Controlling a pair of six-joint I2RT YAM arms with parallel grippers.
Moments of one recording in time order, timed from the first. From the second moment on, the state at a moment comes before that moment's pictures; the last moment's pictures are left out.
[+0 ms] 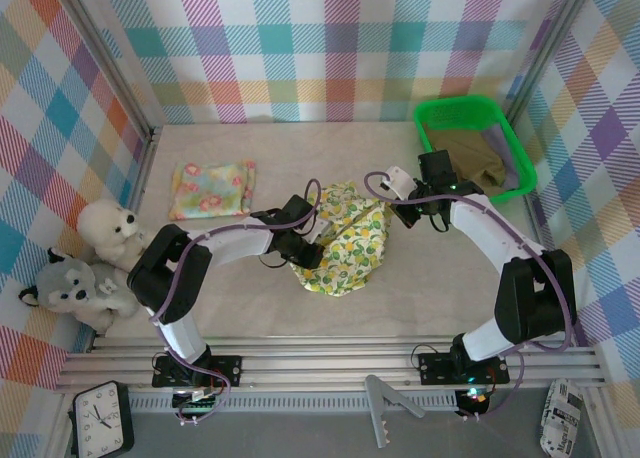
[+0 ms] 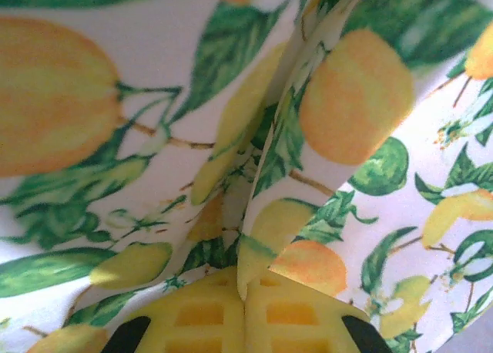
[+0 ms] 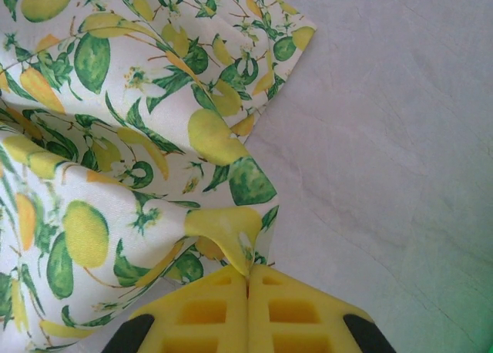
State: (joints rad) left arm -0.67 1.74 1.04 -0.46 0.27 -0.17; right arm 0.27 1.50 1.11 -0.56 -0.28 -0.61
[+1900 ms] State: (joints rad) left arm -0.55 1.35 1.98 -0.80 -0.12 0.00; right arm 0.27 1.02 1.45 -0.62 -0.62 -0.22
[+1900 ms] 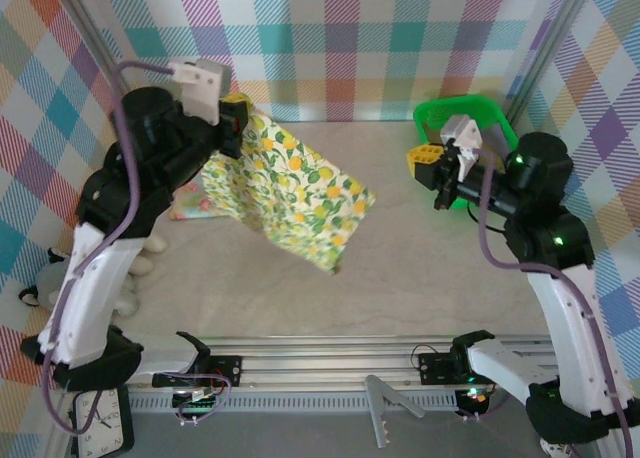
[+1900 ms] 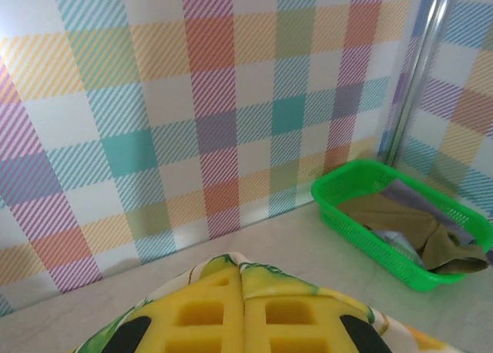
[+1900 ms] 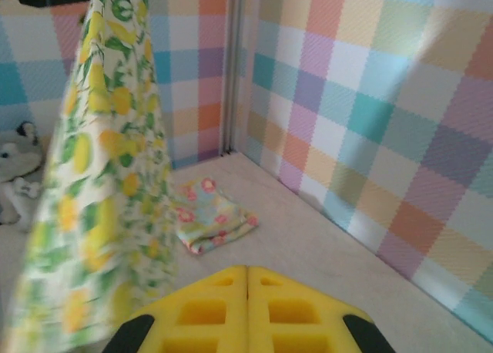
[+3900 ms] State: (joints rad) left arm -0.49 1.29 0.66 -0.27 -0.02 -0.31; right arm 0.46 2.09 1.69 -0.82 -0.42 -0.93
